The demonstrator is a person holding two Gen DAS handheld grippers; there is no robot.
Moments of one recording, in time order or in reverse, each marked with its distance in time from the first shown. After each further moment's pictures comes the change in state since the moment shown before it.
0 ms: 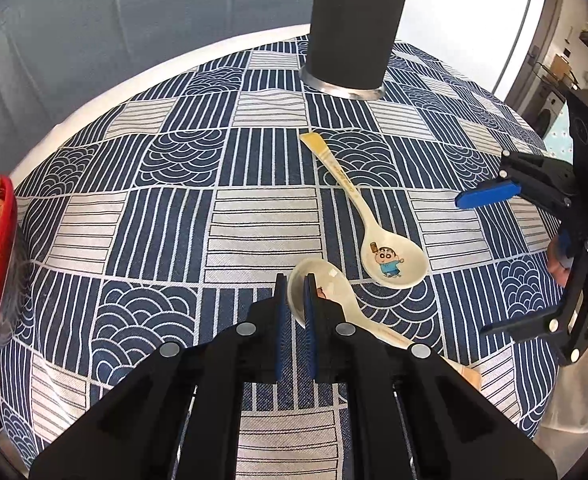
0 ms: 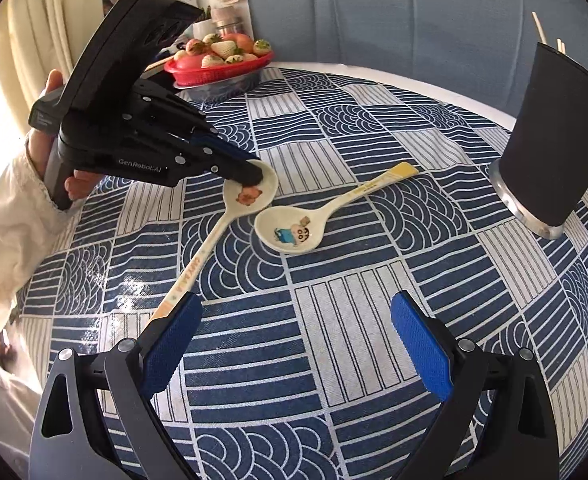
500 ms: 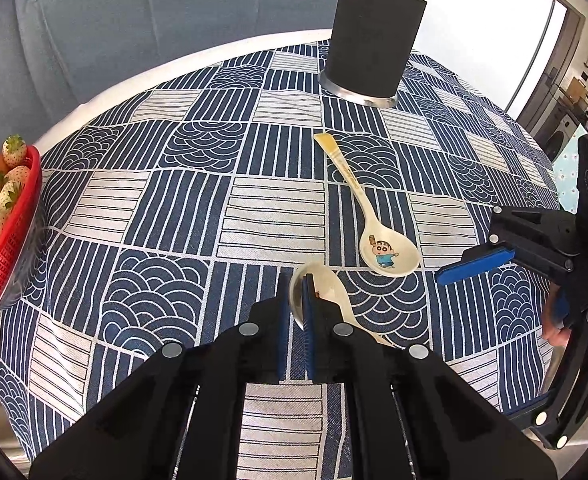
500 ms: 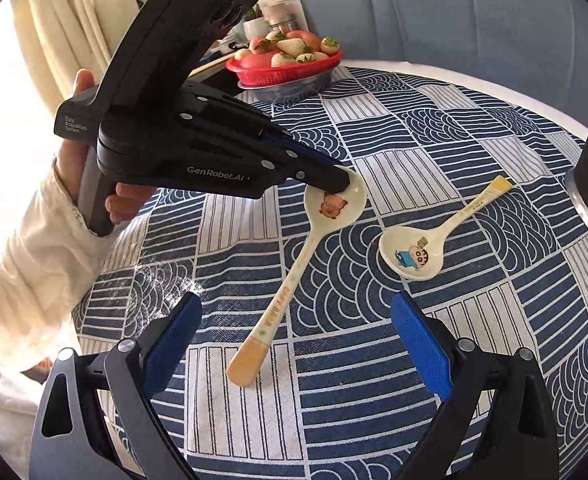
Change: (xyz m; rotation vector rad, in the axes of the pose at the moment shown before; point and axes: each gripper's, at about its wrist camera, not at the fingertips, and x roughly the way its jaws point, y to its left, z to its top) left arm -0.015 0.001 -0.008 -0.070 0.002 0.026; right arm 0.008 0.044 0.017 0.002 0.017 0.198
